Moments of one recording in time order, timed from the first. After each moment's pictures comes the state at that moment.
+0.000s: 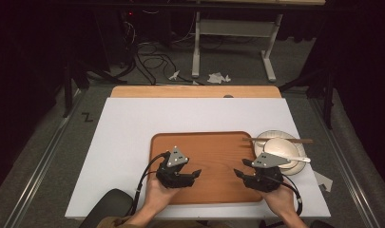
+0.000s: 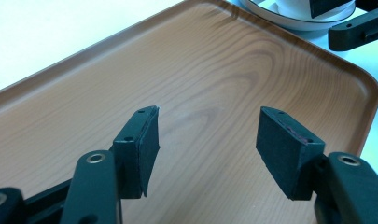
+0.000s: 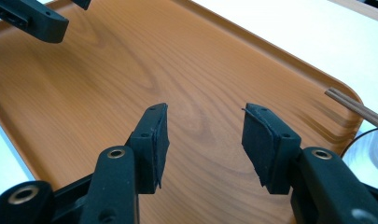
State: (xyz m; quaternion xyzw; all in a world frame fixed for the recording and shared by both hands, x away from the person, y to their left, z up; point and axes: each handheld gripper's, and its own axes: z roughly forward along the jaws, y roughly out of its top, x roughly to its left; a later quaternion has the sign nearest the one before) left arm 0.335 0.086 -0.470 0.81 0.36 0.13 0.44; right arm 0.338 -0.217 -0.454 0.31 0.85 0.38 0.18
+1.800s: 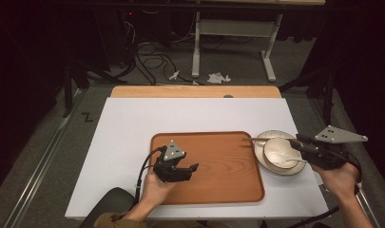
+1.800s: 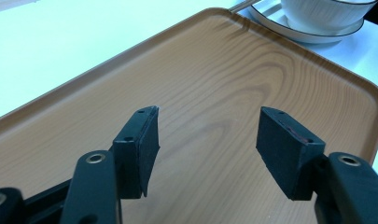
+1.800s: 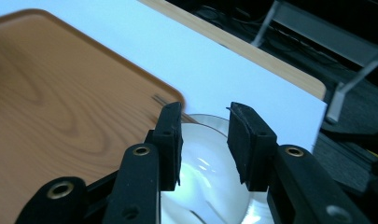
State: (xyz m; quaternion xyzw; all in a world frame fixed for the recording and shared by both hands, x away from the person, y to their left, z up) left arm 0.347 0.094 -0.459 0.81 0.37 0.13 0.44; right arm 0.366 -0.342 -0.368 0.36 0.82 0.35 0.28
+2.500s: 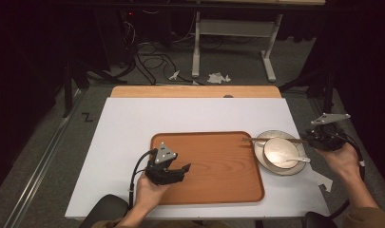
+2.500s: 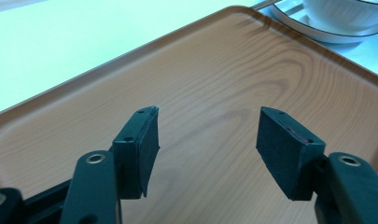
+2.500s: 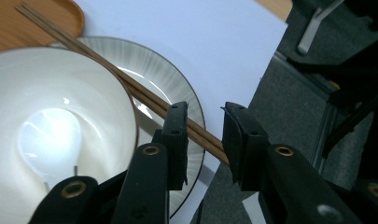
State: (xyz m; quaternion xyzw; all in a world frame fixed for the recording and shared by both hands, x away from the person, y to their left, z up) left arm 0.335 0.114 -0.460 0.79 0.40 0.15 0.43; right arm 0.440 -0.382 -0.401 0.41 0.85 0.21 0.26
